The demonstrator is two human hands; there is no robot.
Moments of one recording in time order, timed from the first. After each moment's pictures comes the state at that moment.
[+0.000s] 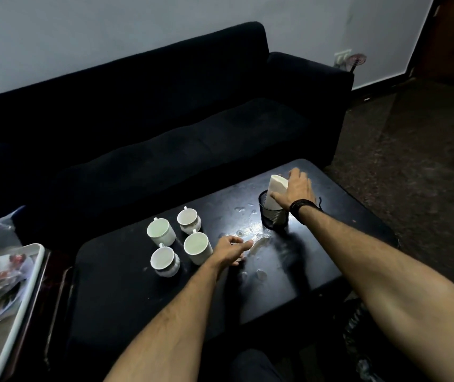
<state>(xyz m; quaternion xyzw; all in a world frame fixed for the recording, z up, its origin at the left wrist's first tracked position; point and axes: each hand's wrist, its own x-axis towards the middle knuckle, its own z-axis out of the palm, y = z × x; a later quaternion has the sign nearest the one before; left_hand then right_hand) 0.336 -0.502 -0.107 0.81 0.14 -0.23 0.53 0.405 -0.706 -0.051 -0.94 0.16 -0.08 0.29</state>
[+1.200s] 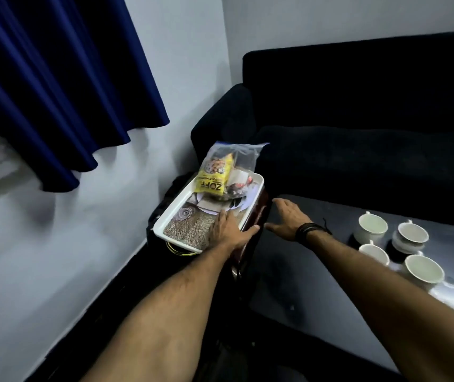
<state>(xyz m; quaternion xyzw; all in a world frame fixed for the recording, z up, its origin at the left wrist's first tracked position) 0.166 -0.069 -0.057 0.91 0.37 0.02 0.19 0.291 -0.206 -0.040 -0.89 -0.38 0.14 0.21</state>
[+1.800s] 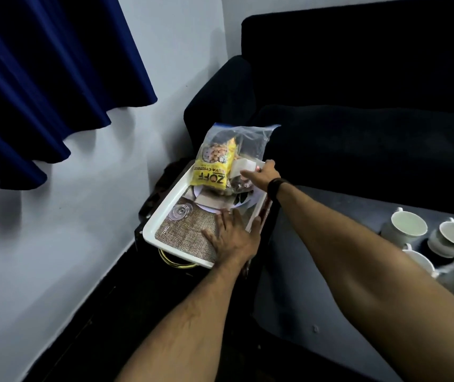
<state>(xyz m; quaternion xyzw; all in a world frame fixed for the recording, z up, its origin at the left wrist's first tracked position) 0.200 -0.038 -0.125 0.89 0.41 0.01 0.18 0.353 -0.048 -0.048 -0.80 -0.13 0.27 0.52</state>
